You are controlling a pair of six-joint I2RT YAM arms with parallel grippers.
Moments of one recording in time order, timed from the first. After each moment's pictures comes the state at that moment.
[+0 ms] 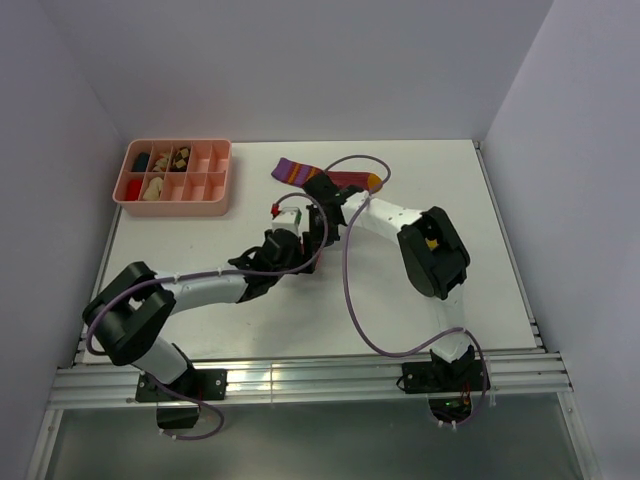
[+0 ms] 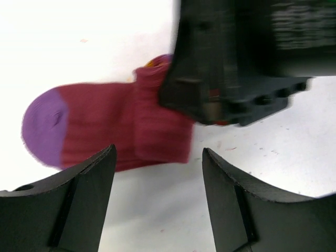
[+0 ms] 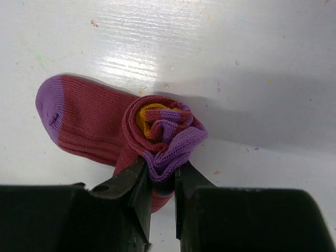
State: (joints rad) left arm -0.82 1.54 0.74 0.20 -0.31 -0.57; right arm 0.64 2.05 1.53 -0.62 -0.03 0.62
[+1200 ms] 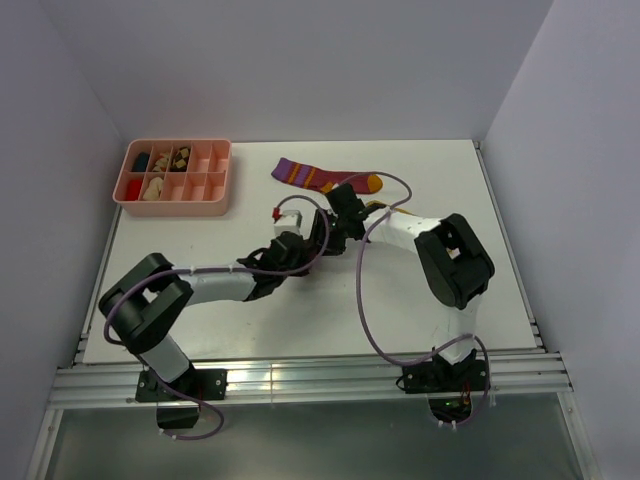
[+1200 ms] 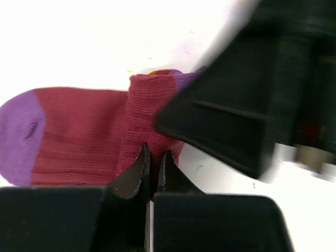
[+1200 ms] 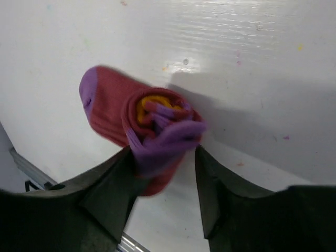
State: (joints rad) left arm -0.86 1.66 0.78 0.23 -0.37 -0.63; right arm 0.58 1.91 1.22 -0.29 -0.25 0.77
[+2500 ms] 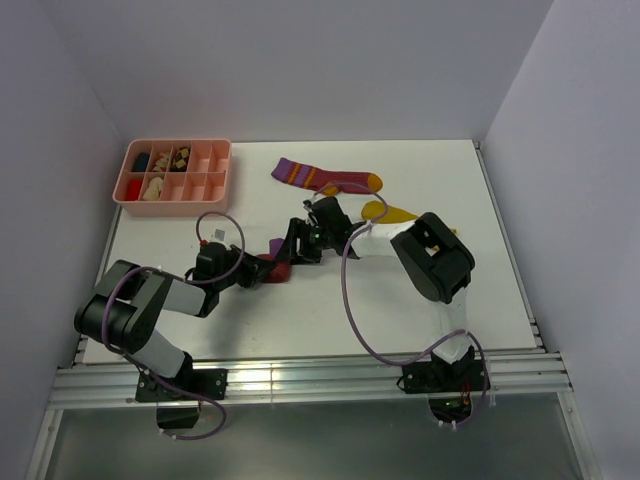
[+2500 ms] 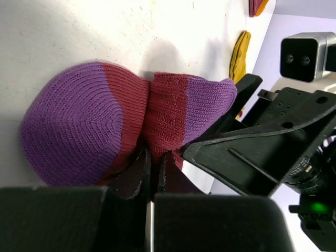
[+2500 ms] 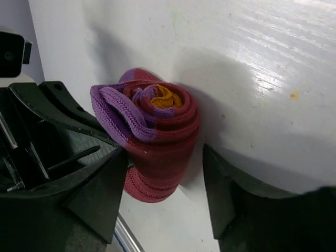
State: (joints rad) left arm -0.36 1.57 0.31 0.74 0.31 -1.28; right arm 0.66 1.99 1.12 0.14 -0.45 0.80
